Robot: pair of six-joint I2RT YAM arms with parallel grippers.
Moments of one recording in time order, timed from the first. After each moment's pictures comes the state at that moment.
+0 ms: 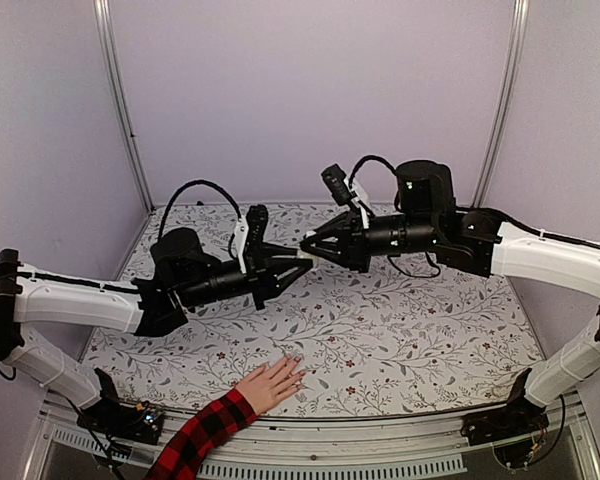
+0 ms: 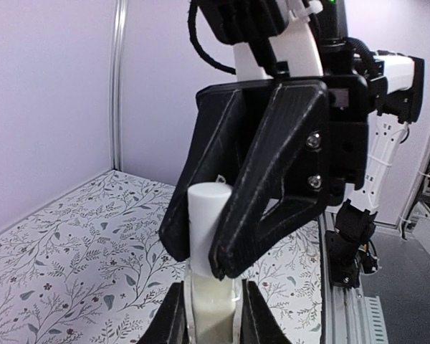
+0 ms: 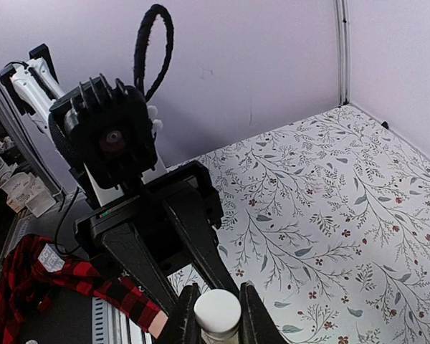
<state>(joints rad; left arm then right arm) -0.97 1.39 0.70 0.76 0.26 -0.13 0.93 1.45 1.21 -0.03 -0.44 0.14</state>
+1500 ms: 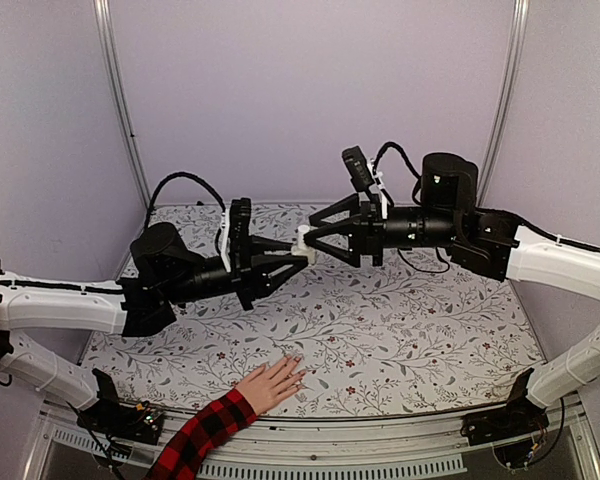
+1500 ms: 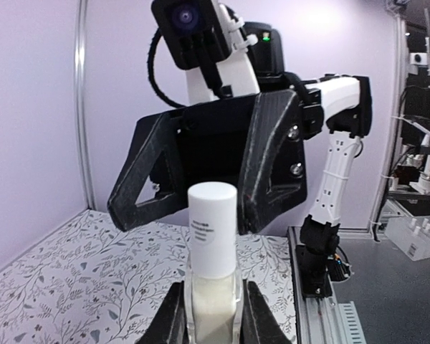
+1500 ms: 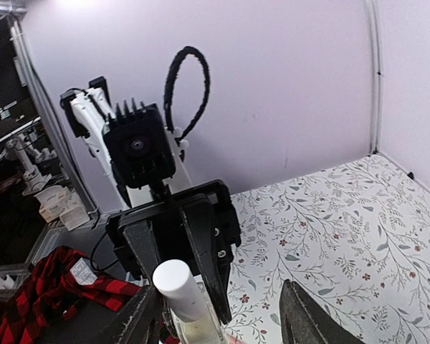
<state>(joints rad) -0.98 1.29 0.70 0.78 0.39 -0.10 0.91 1.36 1.16 0.12 -0.58 0.16</state>
